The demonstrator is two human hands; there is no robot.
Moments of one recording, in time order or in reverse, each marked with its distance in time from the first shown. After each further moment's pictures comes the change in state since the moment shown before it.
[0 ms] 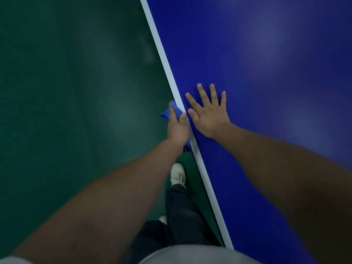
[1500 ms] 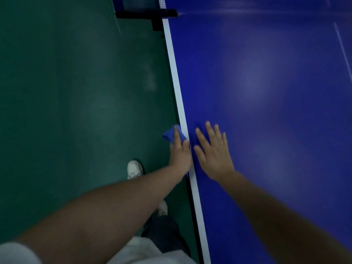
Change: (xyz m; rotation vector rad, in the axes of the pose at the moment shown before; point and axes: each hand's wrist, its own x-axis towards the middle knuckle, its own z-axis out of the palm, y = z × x) left_hand 0.159 0.123 -0.050 -0.131 -0.041 0.009; right_hand 0.155 -0.015 -0.079 0.099 0.055 -0.048
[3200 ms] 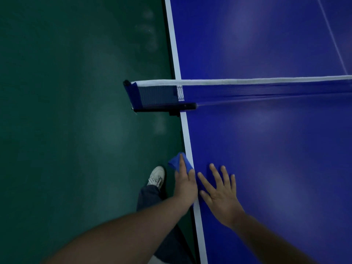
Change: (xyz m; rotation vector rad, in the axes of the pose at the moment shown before) left_hand 0.171 0.171 -0.050 0.014 -0.025 -0.073; right_hand 0.204 -0.004 -0.063 -0.150 -0.239 -0.016
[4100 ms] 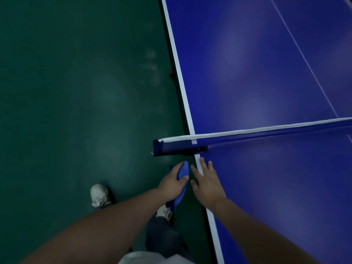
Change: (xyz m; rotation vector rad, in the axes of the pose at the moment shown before) left_hand 0.096 0.085 -0.132 0.403 -0.249 0.156; right_hand 0.139 -0.085 -0.112 0.206 -0.027 0.116
